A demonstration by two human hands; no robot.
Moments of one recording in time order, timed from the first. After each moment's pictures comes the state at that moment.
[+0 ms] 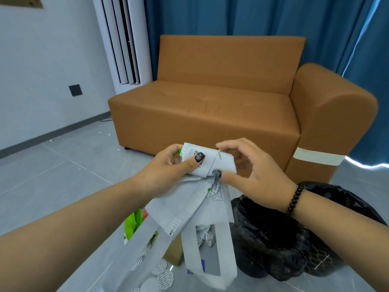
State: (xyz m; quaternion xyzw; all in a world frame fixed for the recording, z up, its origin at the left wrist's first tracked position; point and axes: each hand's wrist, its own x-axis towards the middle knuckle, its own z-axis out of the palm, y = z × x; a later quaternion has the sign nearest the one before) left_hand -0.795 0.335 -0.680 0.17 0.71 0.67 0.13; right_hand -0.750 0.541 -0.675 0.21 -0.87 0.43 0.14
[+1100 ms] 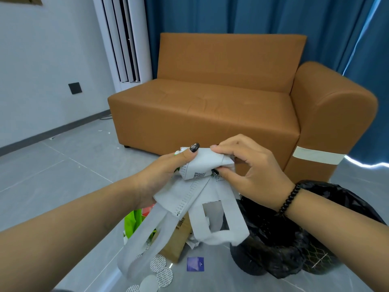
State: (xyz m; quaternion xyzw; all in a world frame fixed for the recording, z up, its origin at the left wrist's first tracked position) left_hand -0.777 0.331 -0.669 0.14 0.68 0.67 0.25; right_hand -0.755 0.537 -0.681 0.31 -0.84 0.33 0.29
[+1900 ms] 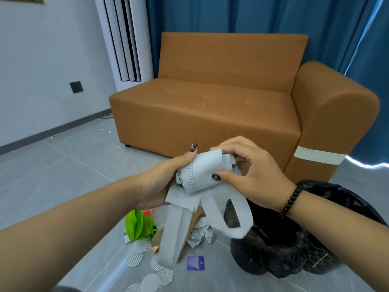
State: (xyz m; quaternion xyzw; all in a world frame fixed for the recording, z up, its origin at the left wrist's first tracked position) left_hand -0.786 0.329 -0.681 0.10 0.64 0.67 0.36; right_hand -0.750 0.533 -0.677 0.24 -0.86 0.41 0.19
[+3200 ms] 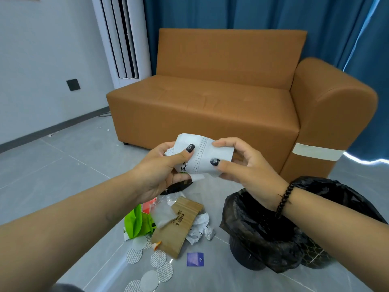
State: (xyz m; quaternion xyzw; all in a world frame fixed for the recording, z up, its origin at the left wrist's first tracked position) left_hand -0.795 0.336 -0.684 0.02 0.59 0.78 0.18; right_hand -0.750 0.525 -0.686 0.10 -0.73 0.67 0.03
